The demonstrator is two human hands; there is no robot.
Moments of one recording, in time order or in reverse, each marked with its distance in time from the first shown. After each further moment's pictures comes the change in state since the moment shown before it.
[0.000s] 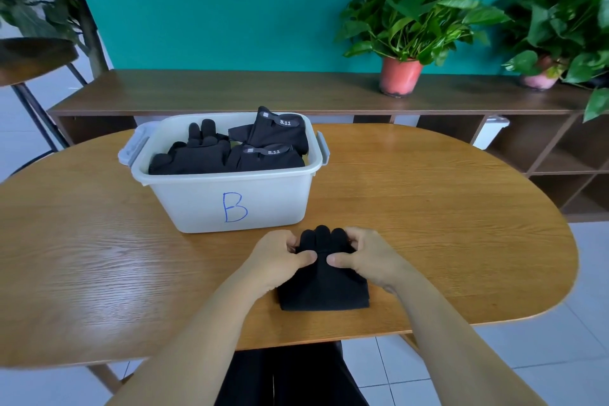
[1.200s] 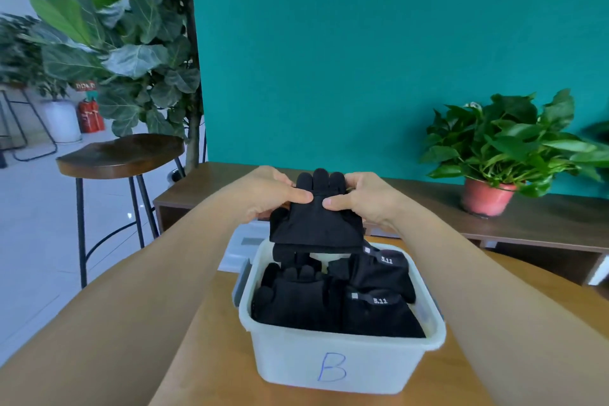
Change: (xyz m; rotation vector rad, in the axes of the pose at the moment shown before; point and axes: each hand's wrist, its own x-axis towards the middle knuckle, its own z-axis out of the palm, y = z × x) left_hand 0.057 0.105 -0.301 -0.161 0.261 0.109; right_hand 0.131 -0.306 0.041 -0.046 -0.047 -0.397
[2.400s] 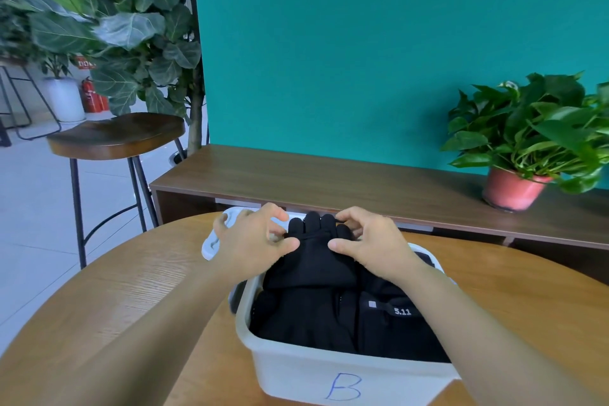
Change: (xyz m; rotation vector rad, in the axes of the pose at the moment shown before) left_hand 0.021 -0.112 0.027 0.535 0.312 0.176; right_hand 0.019 0.094 0.024 -0.504 0.106 -0.180
